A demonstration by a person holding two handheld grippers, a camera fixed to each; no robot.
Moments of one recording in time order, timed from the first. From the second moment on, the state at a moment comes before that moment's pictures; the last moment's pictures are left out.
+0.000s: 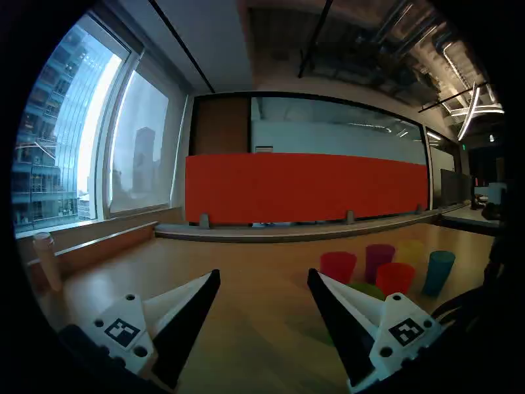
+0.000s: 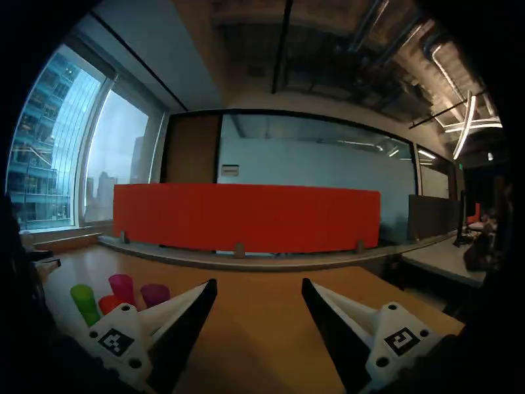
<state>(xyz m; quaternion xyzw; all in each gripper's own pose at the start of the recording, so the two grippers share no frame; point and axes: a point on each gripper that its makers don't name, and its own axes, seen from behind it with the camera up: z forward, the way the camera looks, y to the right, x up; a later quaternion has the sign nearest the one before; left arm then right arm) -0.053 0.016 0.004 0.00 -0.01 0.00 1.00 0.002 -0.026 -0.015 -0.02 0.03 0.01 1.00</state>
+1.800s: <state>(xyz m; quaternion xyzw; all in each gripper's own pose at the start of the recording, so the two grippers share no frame) -0.052 0.015 0.005 0.00 -0.01 0.00 1.00 -0.075 -0.012 0.005 -0.02 0.01 0.03 1.00</state>
